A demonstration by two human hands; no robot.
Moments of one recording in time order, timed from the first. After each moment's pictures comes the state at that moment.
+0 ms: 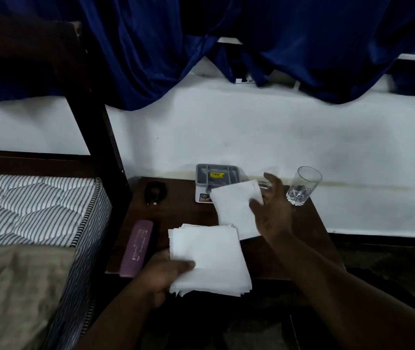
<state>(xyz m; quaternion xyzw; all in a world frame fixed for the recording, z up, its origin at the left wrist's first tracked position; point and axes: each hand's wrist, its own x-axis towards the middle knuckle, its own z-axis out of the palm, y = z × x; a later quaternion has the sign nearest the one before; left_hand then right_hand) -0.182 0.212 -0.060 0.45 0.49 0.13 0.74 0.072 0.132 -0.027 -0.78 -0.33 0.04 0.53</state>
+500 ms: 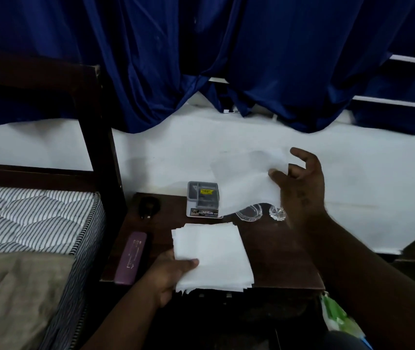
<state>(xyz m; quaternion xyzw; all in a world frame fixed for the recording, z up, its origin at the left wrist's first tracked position) -0.164 0.190 -0.028 0.41 0.43 0.16 0.79 0.052 0.082 0.131 -0.64 -0.26 0.08 0.72</state>
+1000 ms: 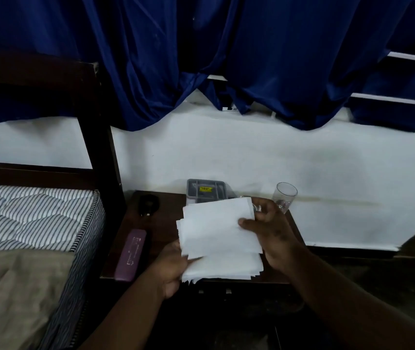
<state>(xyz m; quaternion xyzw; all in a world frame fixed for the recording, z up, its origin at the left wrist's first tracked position) -0.159 0.185 -0.013 0.43 0.35 0.17 0.82 0.021 0.069 0.051 -0.63 -0.20 0.31 0.69</state>
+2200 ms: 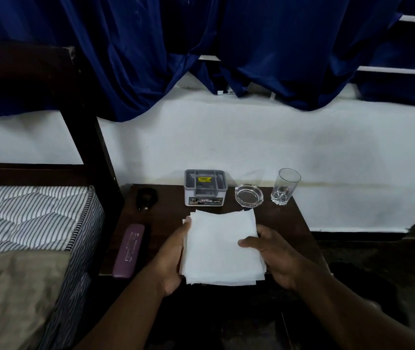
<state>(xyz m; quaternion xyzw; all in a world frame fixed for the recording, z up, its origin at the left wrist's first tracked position) -0.146 0.192 -0.018 0.35 0.34 0.09 0.87 0.027 0.042 -0.002 -0.66 -0.17 0.46 0.56</state>
